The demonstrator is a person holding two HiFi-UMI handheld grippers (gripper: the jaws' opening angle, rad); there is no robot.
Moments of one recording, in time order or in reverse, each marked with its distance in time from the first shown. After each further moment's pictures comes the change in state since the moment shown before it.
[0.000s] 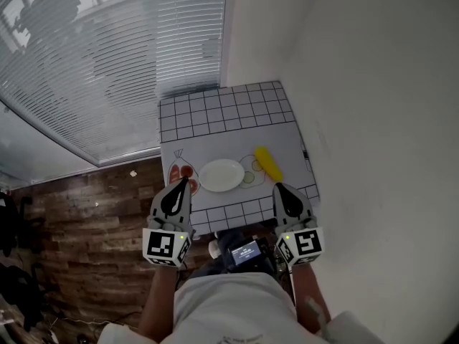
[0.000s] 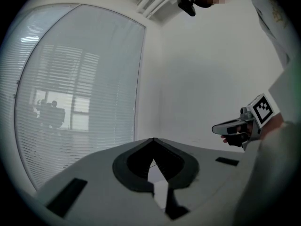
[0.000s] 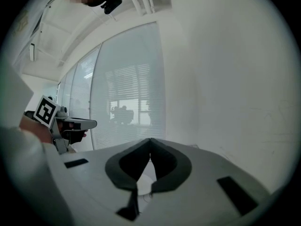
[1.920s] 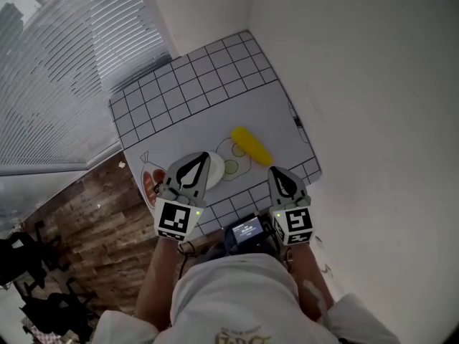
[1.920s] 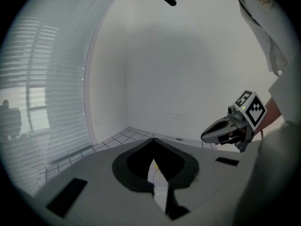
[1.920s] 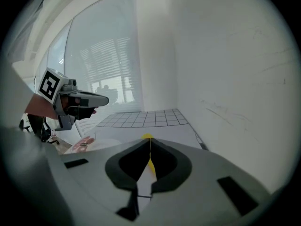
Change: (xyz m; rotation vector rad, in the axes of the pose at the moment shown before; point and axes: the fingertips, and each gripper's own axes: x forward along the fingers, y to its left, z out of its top) left arm 0.182 -0.084 -0.077 0.169 0.233 -0.425; right arm 0.047 -0.095 -0.146 0.121 0.323 -0.153
